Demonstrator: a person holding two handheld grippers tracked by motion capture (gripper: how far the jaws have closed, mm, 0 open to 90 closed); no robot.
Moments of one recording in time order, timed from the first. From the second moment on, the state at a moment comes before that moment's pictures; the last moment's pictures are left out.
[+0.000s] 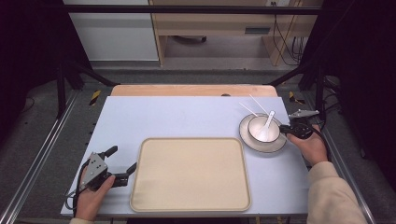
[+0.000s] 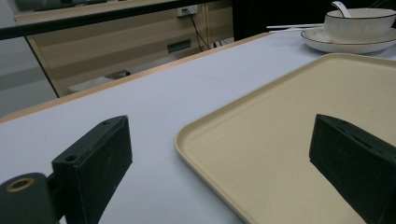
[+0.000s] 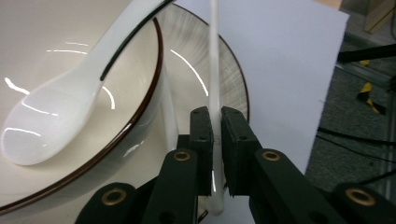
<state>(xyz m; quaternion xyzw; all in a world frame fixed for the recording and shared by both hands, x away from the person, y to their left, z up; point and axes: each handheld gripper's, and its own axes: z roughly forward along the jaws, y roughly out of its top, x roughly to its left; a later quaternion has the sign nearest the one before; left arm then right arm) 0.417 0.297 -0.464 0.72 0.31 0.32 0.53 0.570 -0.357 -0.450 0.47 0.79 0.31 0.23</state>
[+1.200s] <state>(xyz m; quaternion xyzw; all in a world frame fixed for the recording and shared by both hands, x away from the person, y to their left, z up) 0.412 0.307 -0.457 0.71 0.32 0.34 0.54 0.378 -0.211 -0.418 0.43 0.76 0.40 0.29</state>
